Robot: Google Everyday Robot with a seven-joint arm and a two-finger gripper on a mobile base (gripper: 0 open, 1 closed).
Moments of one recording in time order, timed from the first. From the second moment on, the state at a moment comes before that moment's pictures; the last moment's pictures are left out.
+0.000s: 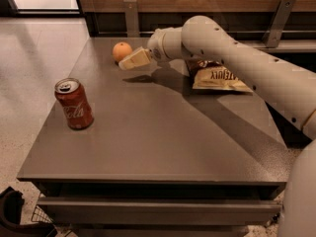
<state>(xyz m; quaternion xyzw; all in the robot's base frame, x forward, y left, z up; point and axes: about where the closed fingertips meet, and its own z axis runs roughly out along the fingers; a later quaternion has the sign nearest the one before) 0.765 0.048 0.870 -0.41 0.73 0.18 0.52</state>
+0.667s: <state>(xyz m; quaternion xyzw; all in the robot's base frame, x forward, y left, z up) 0.787 0.080 0.857 -0.41 0.70 0.23 0.53</state>
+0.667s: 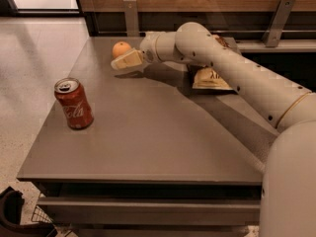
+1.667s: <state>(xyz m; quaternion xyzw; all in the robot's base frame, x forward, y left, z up) 0.790 0.122 0.837 -0.41 0.69 0.28 0.52</state>
